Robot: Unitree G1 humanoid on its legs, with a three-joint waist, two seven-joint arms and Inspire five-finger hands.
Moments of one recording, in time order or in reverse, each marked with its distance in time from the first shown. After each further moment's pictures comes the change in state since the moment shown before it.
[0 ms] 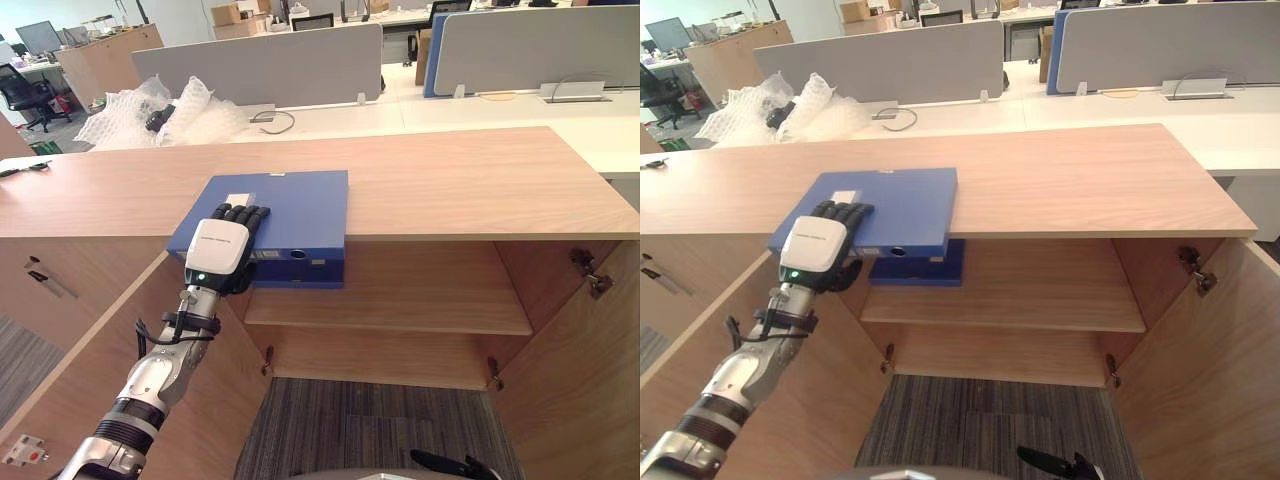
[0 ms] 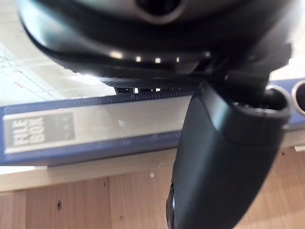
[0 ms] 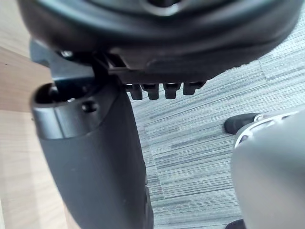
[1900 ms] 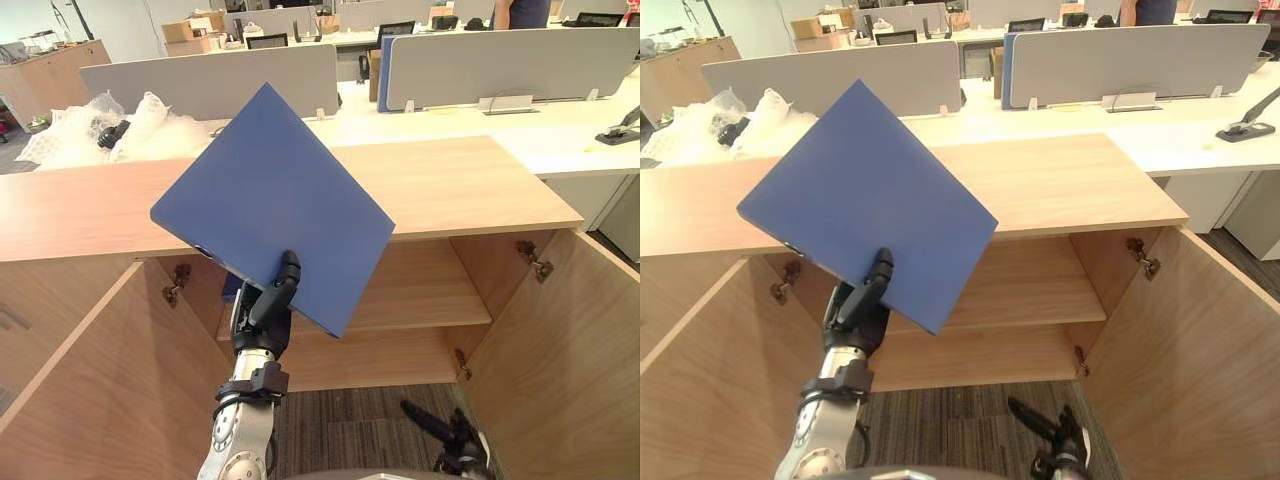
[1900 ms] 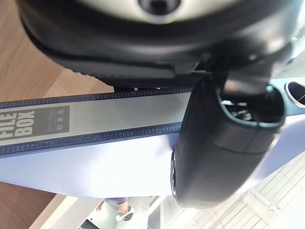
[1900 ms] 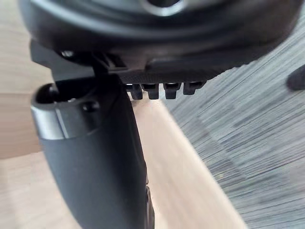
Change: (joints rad) left arm 0.533 -0.537 -0.040 -0.538 -1.788 -0.109 -0.371; right arm 0.201 0.117 0.184 -0.671 0.279 -0.023 -0.097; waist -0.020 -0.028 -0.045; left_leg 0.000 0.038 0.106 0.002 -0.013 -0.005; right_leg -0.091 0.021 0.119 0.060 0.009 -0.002
